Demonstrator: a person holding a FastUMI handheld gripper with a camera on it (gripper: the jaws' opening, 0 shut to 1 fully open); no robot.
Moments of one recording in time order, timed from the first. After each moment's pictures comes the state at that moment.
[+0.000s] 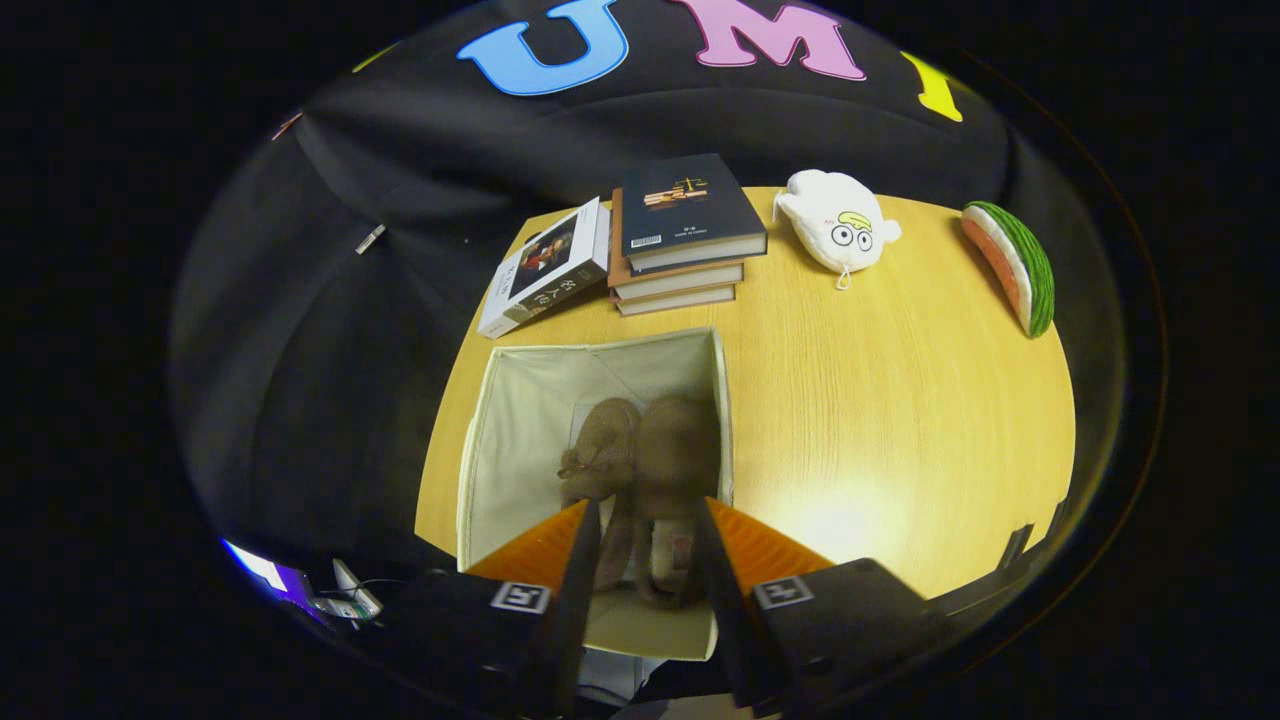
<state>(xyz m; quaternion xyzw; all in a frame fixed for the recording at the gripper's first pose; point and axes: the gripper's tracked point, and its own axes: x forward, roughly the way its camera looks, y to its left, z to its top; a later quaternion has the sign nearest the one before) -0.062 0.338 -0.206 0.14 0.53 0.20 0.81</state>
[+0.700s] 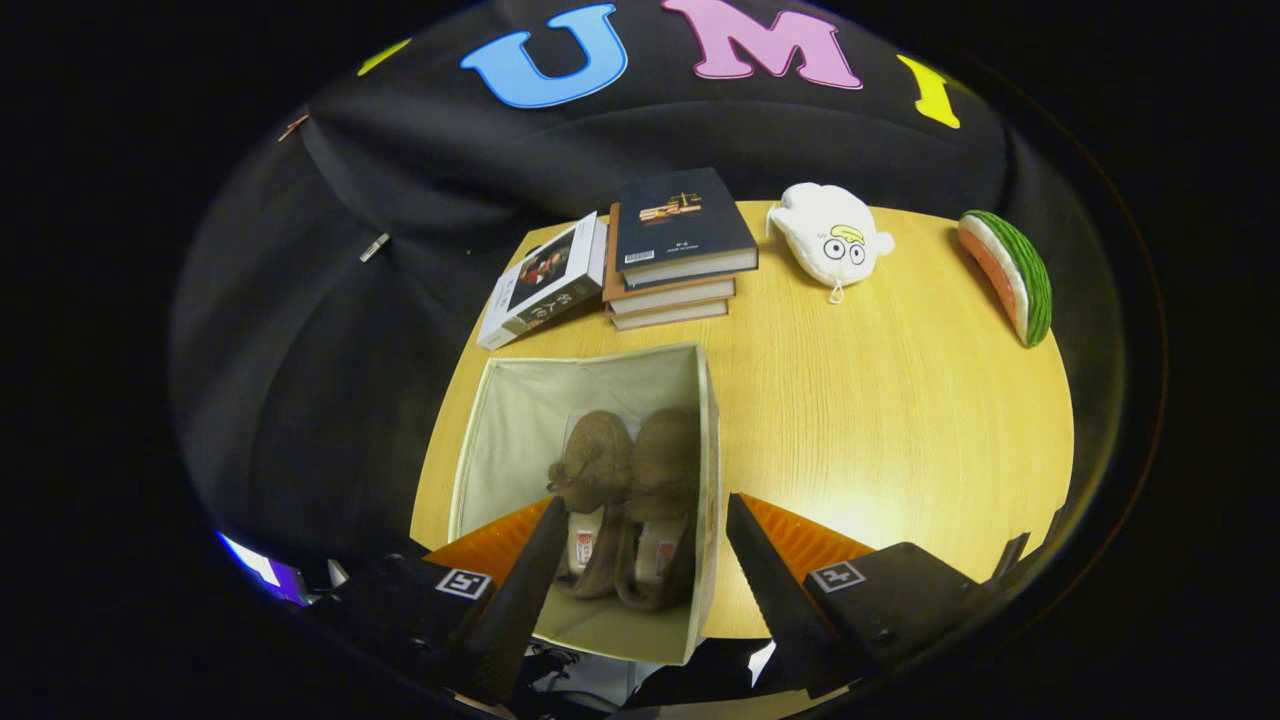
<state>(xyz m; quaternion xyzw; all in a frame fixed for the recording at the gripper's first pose) -0.043 0.311 -0.202 0.16 0.49 0.18 0.84</state>
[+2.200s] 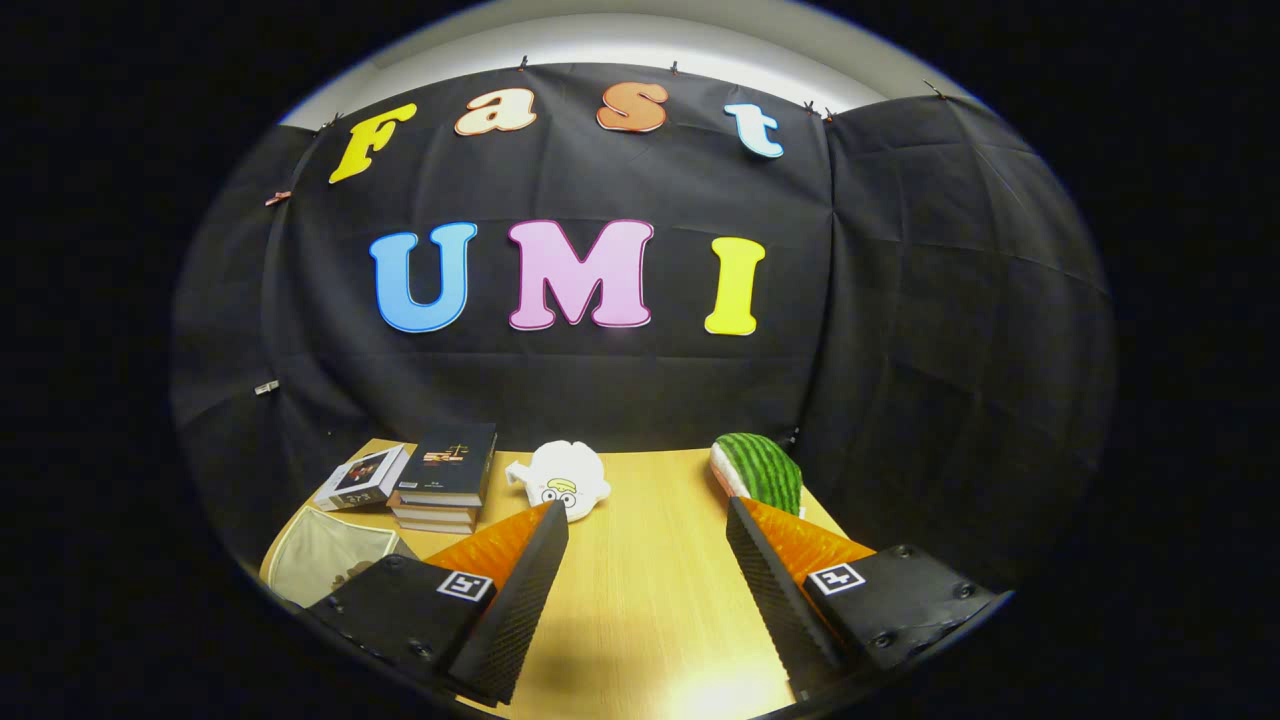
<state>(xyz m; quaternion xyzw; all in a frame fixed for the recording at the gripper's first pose) -0.001 -0.009 -0.105 0.07 0.15 -0.03 0.99</state>
